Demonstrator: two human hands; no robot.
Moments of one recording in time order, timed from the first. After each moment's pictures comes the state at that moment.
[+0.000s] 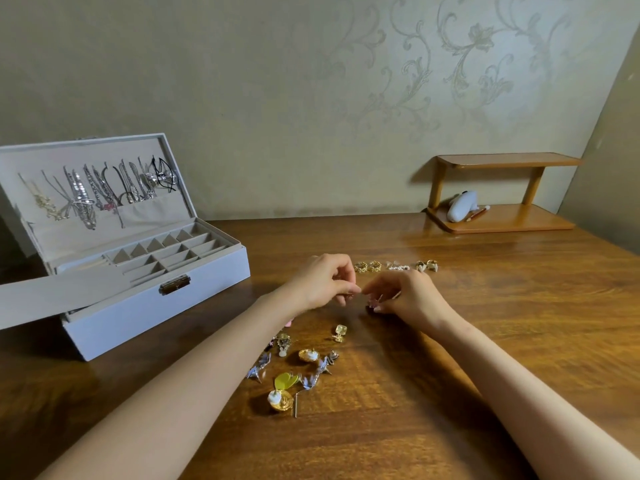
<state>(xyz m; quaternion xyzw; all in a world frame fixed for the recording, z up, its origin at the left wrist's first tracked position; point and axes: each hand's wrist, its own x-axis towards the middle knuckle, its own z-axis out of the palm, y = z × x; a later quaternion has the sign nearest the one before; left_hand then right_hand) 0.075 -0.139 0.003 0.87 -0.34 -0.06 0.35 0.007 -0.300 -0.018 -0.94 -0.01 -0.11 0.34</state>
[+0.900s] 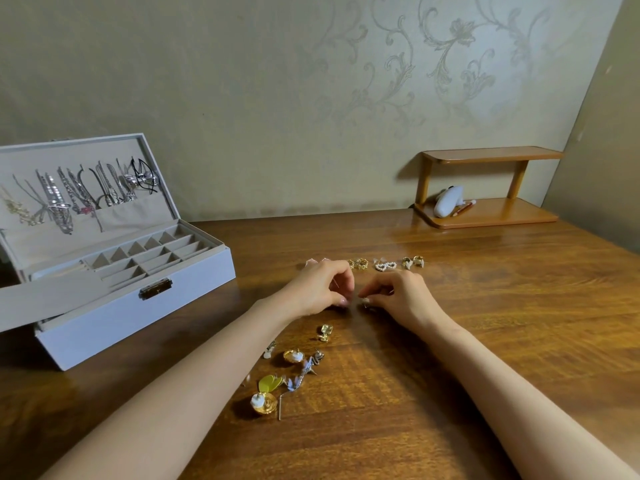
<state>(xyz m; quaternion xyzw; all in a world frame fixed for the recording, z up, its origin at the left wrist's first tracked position) 0.084 -0.154 -0.013 0.88 -0.38 -0.06 0.29 0.011 -0.312 -0.032 -0.93 0.02 -0.16 0.34</state>
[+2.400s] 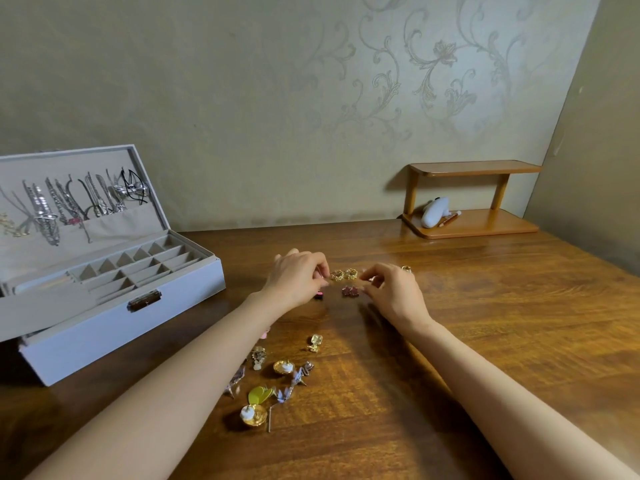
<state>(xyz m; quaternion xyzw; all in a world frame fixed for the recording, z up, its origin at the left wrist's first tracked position) 0.104 -0.157 -0.006 0.92 -0.31 0.13 0.18 0.030 -0.316 -0.033 -0.92 0.11 -0.25 0.29</state>
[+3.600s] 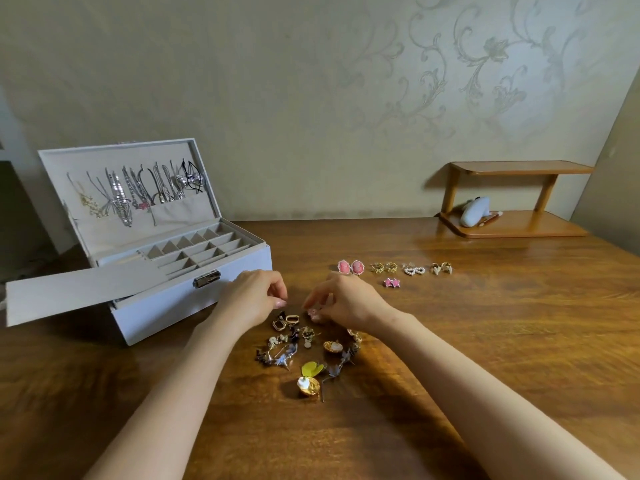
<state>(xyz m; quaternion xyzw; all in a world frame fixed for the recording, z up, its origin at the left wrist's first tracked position) 0.060 -0.032 -0.001 0.96 -0.16 0.03 0.21 0.032 -0.203 -0.011 -0.96 -0.14 -0.05 0.23</state>
